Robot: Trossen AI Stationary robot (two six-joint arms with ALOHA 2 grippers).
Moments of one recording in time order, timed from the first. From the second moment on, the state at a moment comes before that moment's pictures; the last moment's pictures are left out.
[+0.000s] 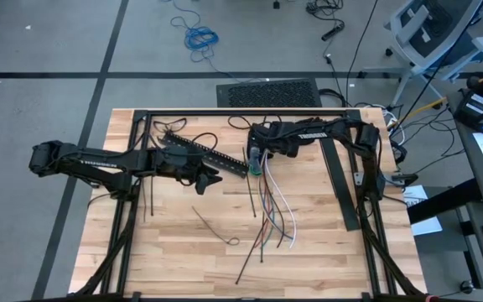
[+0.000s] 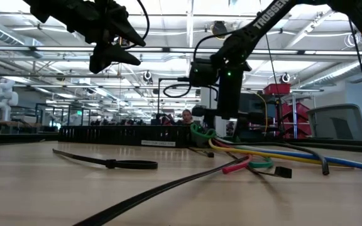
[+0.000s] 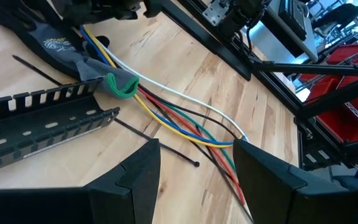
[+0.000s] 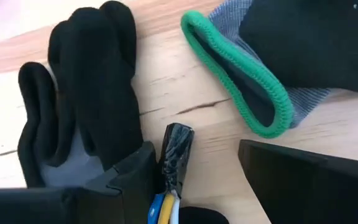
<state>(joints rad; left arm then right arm) 0.05 1.07 0.66 -0.07 0.02 -0.69 -0.38 2.01 1.32 -0.65 0.33 1.44</state>
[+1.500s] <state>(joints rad) 0.05 1.07 0.66 -0.07 0.02 -0.70 -0.33 2.05 1.31 -0.72 0.31 1.67</state>
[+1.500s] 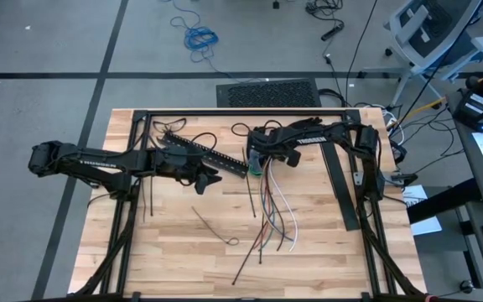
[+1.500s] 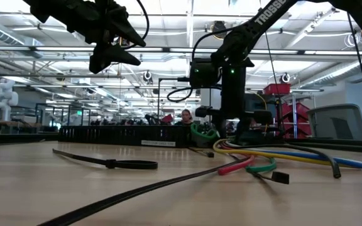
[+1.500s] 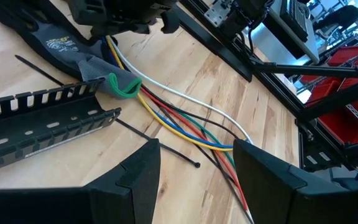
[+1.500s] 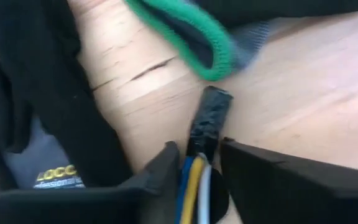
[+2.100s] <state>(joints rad) 0.05 1.07 0.66 -0.06 -0.03 -0.70 -0.33 1.93 1.31 -0.67 0.34 1.31</state>
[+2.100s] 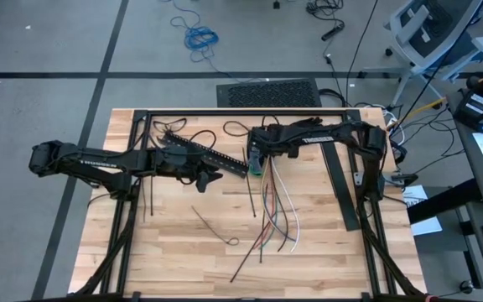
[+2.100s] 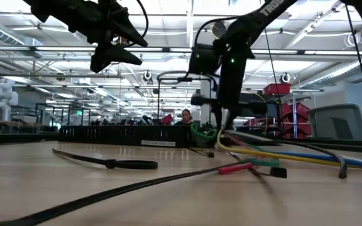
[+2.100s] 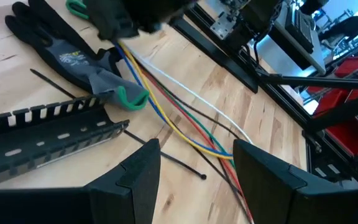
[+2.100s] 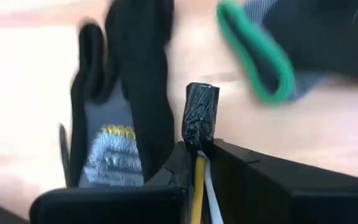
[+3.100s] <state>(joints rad) 0.02 1.07 0.66 -0.05 -0.01 -0.24 -0.02 1.21 1.31 -1.29 0.02 0.56</state>
